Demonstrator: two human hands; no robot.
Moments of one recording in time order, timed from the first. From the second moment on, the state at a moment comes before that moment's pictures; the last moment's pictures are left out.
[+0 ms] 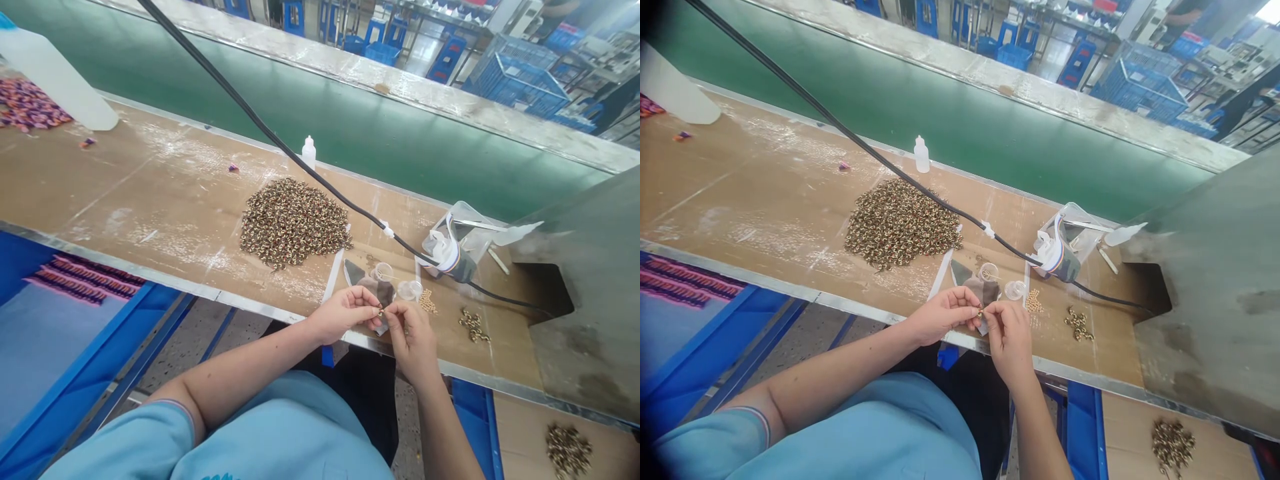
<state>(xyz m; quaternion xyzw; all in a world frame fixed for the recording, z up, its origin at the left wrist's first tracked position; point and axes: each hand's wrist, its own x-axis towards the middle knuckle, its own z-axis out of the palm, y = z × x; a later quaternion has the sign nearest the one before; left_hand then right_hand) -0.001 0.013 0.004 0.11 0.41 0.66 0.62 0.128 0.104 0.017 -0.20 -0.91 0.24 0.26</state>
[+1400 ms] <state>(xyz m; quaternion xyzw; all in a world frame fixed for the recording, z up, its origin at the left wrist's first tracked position) 0.005 0.011 0.007 0.17 0.43 0.67 0.58 0.136 0.097 0.012 -0.23 -0.89 0.22 0.31</state>
